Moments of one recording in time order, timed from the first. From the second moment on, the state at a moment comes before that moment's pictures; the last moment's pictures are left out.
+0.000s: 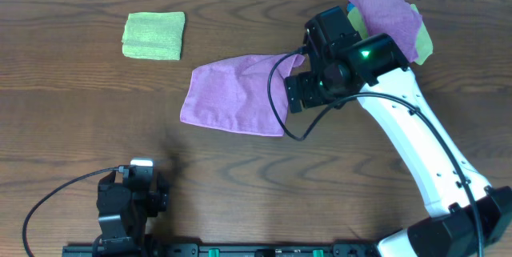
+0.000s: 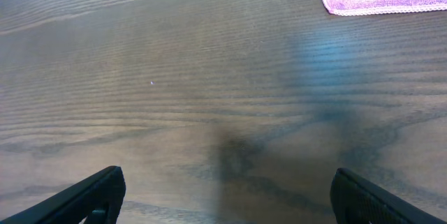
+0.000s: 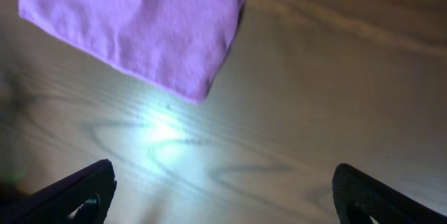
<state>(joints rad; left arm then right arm) 0.09 0.01 0.19 -0.83 -0.09 0.28 0.45 1.67 1.65 -1.29 -0.05 0.23</state>
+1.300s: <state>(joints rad) 0.09 0.01 0.19 -0.83 -0.09 0.28 0.52 1.92 1.32 -0.77 -0.26 0.11</state>
